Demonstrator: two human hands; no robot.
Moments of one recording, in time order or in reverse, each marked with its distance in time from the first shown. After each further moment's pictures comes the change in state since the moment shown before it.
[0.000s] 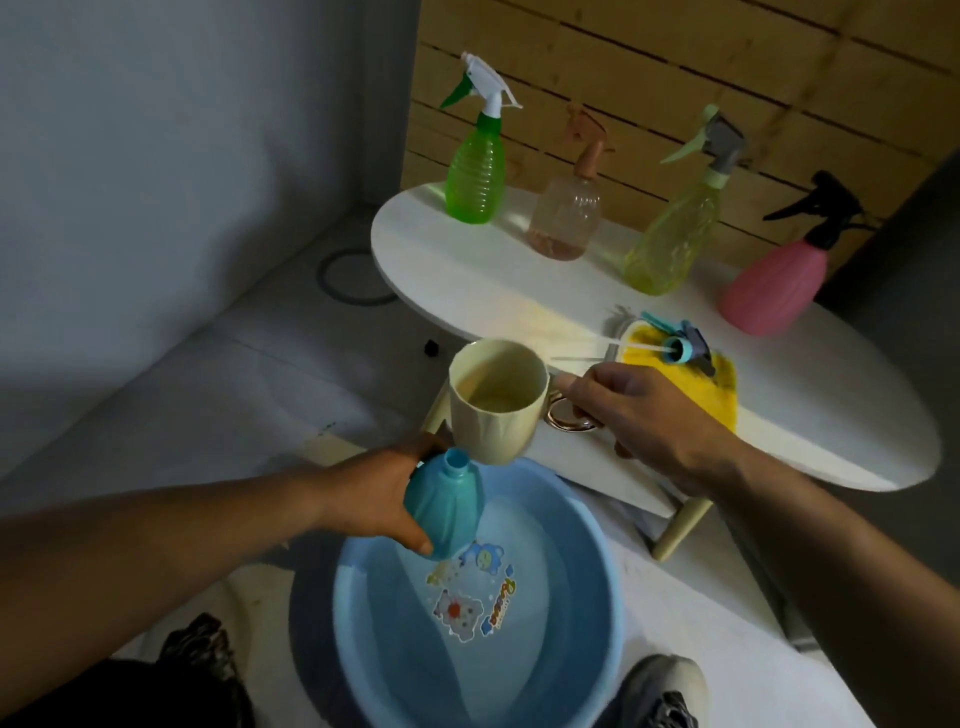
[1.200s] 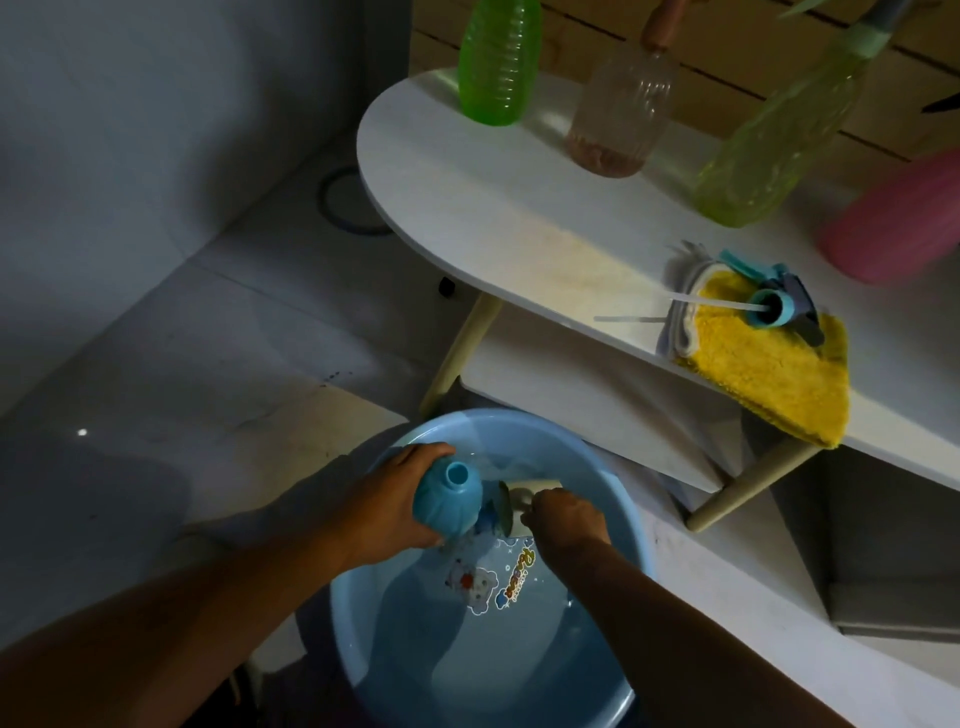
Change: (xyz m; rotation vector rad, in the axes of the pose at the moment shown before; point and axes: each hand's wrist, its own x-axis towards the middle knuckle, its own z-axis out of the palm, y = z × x) left_hand 0.032 -0.064 0.082 -0.048 0.157 -0.155; right_hand 0.041 0.203 0.165 -0.856 -0.328 0.312
